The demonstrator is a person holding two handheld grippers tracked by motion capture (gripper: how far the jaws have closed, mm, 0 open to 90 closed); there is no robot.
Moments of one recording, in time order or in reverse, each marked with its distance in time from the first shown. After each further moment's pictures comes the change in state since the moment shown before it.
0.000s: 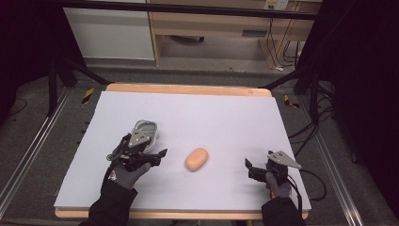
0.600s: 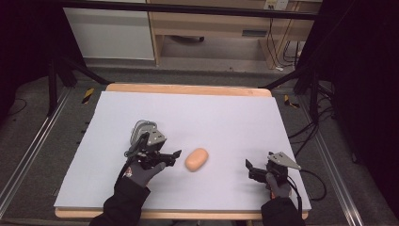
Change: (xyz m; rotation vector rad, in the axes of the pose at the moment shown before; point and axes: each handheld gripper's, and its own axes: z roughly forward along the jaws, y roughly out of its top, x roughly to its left) left arm -0.026 0.014 0.029 0.040 -0.050 0.049; right arm -0.003 -0.007 0.003 0.004 -0.007 0.015
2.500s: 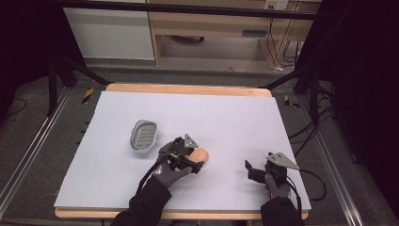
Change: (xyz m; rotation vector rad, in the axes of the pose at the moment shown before) left arm -0.045 0.009 0.072 0.190 -0.099 0.089; right arm 0.002 -0.002 0.001 0.013 -0.009 -0.017
